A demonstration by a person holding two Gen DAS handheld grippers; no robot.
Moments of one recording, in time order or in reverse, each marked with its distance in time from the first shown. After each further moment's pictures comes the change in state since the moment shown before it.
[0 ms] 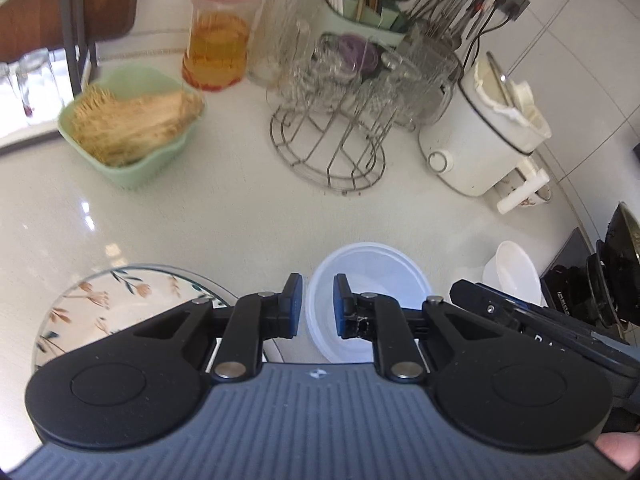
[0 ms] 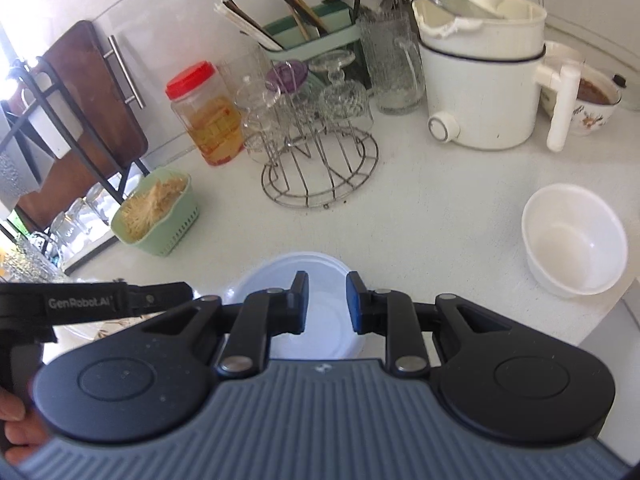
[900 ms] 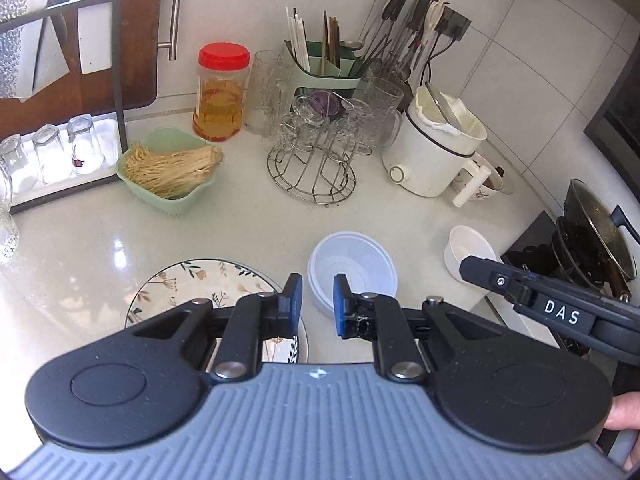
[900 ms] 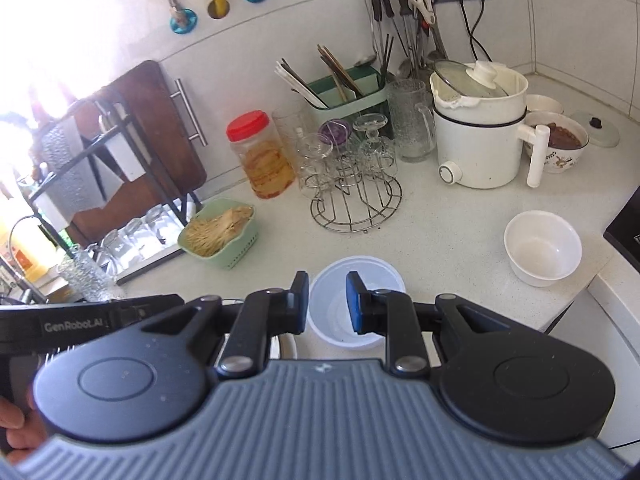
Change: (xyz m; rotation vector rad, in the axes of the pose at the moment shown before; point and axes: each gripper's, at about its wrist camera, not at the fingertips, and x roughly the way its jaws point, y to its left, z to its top) left arm -0.139 -0.005 -0.042 0.119 -0.103 -0.019; right arm -0.113 0.052 -0.024 -0.019 -0.121 0.001
